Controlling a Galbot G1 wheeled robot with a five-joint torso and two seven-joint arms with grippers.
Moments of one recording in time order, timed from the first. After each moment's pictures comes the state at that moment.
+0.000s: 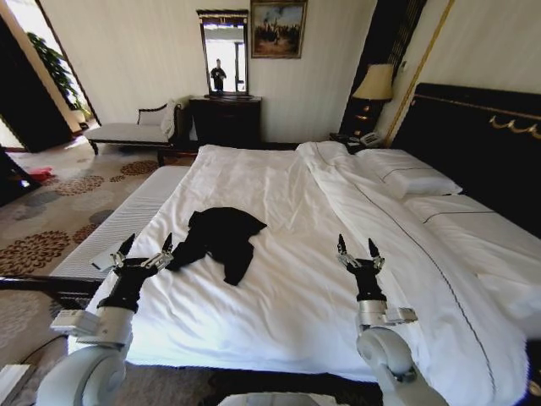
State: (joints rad) left arm 1.69 -1.31 -0.87 -2.46 -0.50 0.14 0.01; right arm -1.53 1.24 0.55 2.10 0.49 0.34 0.12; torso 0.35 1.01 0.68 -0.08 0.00
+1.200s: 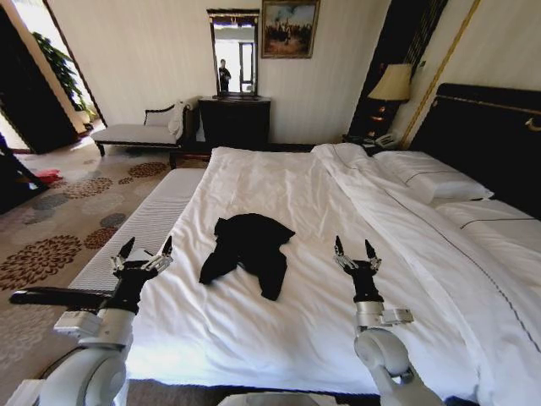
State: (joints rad) left arm 1.69 -1.32 -0.86 -2.44 -0.48 0.13 0.01; right arm -1.52 1.24 0.53 2.08 0.48 0.35 0.12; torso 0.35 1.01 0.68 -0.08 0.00
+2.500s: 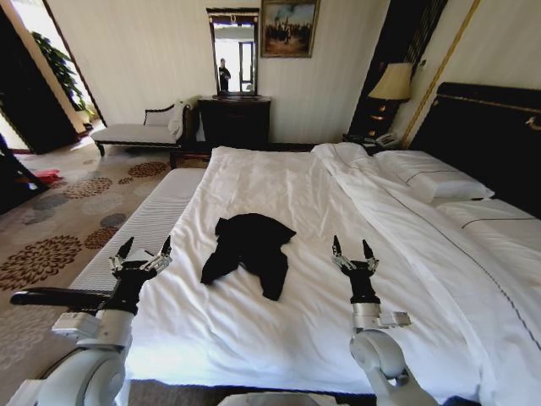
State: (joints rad) left arm 1.70 -1.32 -0.87 -2.45 -0.48 0.13 0.00; right arm -1.53 1.26 0.50 2.11 0.48 0.38 0.12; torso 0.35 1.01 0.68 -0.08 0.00
